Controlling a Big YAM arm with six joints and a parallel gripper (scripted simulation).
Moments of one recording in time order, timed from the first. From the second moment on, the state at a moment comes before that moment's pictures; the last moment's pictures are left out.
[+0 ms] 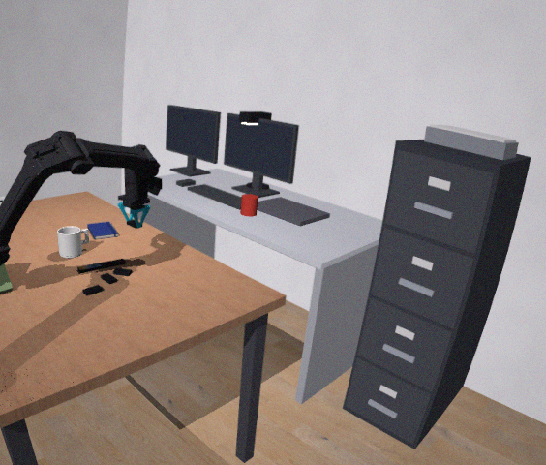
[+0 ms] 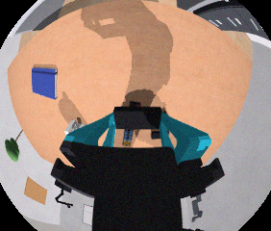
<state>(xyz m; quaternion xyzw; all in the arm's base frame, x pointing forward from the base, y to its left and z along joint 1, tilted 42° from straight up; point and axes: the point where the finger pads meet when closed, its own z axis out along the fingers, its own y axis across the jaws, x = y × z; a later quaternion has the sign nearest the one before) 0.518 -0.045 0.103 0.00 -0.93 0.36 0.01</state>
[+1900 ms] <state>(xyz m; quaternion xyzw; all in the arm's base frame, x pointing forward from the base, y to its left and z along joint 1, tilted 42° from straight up) 0.563 0.003 0.045 -0.04 -0.93 0.36 0.01</state>
